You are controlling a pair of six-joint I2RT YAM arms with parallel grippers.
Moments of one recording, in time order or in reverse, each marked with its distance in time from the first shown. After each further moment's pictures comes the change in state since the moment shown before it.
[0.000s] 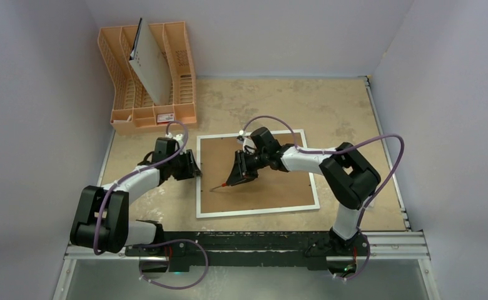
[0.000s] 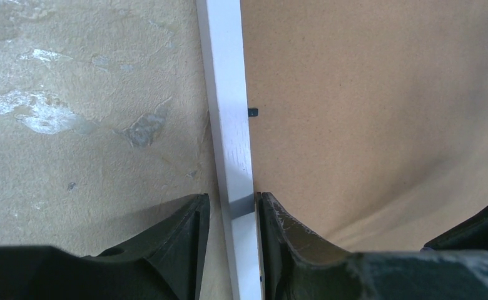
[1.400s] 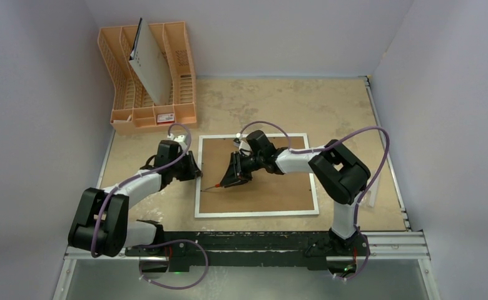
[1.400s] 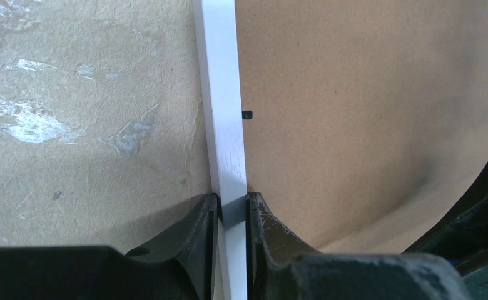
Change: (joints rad) left arm -0.053 -0.013 -0.045 0.087 -0.045 -0.020; right arm 0.031 0.097 0.003 0.157 -0.029 0.170
